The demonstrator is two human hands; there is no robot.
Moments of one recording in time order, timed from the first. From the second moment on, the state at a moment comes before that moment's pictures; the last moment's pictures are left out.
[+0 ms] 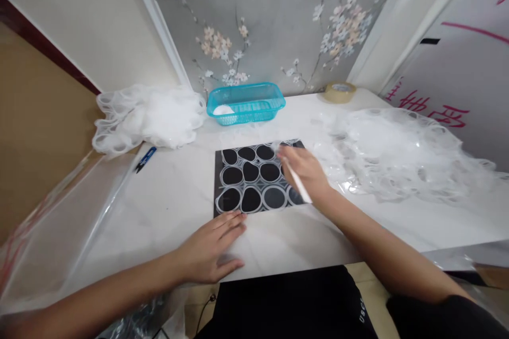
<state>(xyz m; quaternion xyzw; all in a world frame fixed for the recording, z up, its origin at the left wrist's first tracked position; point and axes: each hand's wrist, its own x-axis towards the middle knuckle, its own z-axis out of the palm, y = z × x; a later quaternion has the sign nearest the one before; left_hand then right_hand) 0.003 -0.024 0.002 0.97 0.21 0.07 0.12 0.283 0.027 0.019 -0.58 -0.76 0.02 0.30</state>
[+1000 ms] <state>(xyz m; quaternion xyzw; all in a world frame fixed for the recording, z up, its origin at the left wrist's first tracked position) 0.058 -0.014 -0.004 0.98 0.17 0.10 0.06 0.284 -0.032 -0.015 -0.50 -0.68 0.34 0.41</state>
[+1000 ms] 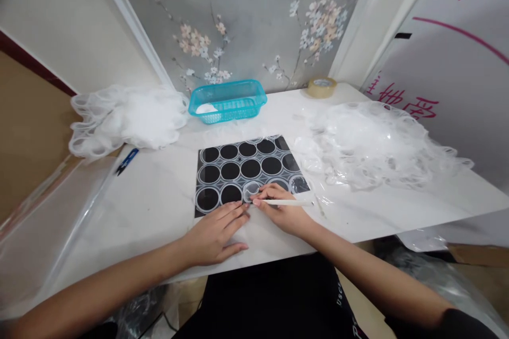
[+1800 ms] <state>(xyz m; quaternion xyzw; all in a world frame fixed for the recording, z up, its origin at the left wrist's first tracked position) 0.064 -0.012 -0.004 0.98 0.15 0.15 0.04 0.357 -0.024 0.017 -0.61 -0.65 0.14 0.43</state>
